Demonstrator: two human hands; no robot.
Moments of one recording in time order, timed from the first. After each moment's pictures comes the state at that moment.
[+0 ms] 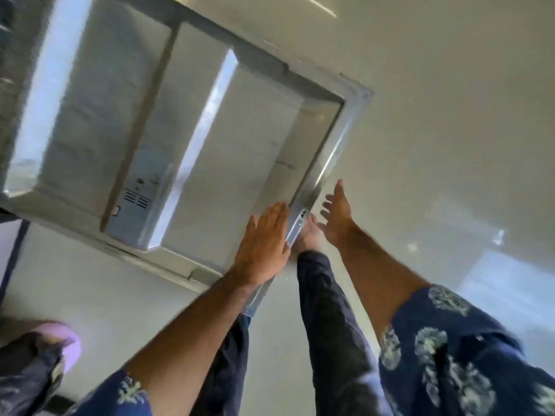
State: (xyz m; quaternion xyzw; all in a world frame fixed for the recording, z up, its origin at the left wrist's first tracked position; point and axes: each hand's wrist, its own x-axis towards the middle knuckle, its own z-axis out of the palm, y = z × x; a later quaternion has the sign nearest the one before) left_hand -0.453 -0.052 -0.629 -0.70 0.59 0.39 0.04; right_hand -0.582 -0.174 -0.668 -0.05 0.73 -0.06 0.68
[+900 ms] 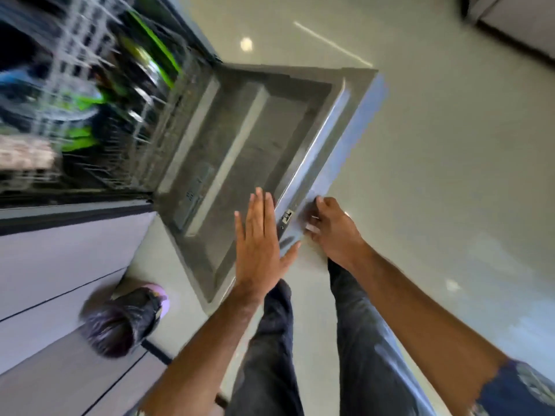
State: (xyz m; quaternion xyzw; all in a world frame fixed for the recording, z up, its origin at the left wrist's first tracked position) left_hand -0.392 -0.042 -0.326 -0.84 0.51 0.18 0.03; right_hand -0.513 -0.165 -0.365 -0.11 0.51 -0.11 0.85
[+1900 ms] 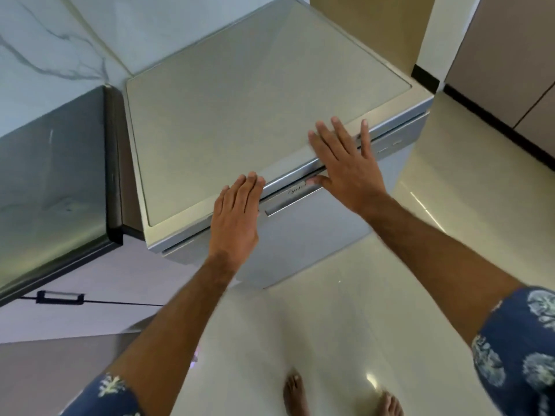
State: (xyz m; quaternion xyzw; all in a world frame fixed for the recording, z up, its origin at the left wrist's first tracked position) left_hand -0.031 -0.010 -0.133 -0.92 0.35 -0.17 0.01; right_hand -0.070 -0.271 -0.138 -0.98 0.03 -0.19 -0.01
